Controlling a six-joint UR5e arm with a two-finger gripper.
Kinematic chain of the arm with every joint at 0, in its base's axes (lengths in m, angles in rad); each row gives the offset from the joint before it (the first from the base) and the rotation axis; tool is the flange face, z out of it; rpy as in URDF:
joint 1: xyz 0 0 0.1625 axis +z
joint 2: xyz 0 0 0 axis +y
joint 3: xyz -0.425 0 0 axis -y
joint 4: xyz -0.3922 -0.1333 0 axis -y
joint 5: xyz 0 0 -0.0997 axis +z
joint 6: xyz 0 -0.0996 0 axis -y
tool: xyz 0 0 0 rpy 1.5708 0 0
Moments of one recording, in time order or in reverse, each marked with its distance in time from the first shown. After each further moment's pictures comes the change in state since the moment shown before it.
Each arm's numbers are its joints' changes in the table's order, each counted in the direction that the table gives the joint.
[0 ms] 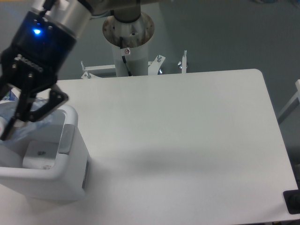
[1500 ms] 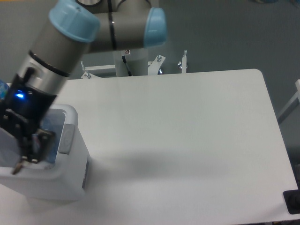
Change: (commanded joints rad) arm 0.061 0.022 -0.213 -0.001 -0.106 0.146
